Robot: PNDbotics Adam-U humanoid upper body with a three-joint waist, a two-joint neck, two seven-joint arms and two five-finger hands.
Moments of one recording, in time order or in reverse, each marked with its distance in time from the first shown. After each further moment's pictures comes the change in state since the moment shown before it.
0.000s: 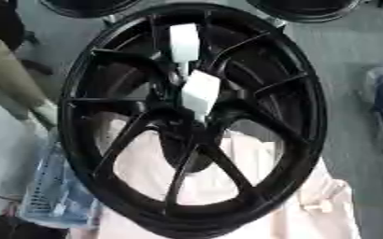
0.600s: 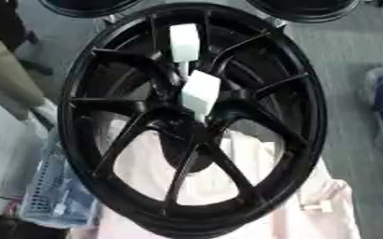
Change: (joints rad) left arm 0.001 0.000 0.000 0.000 0.000 0.000 0.000; right arm 0.010 -0.091 0.001 0.000 0.025 0.020 0.029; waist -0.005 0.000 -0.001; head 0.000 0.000
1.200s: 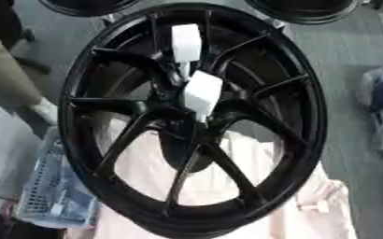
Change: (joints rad) left arm 0.005 0.001 0.000 0.000 0.000 0.001 -0.001; right arm -0.005 -0.351 0.027 0.000 0.176 0.037 0.232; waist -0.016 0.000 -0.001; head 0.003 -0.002
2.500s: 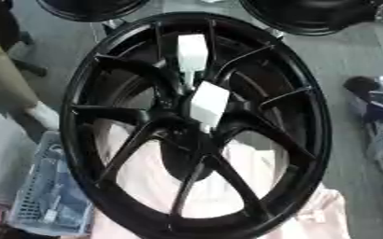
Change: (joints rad) left arm -0.023 0.009 -0.022 0.000 0.003 0.009 -0.021; right arm -0.265 -0.253 0.268 -0.006 0.203 -0.281 0.428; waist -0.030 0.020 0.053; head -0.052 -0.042
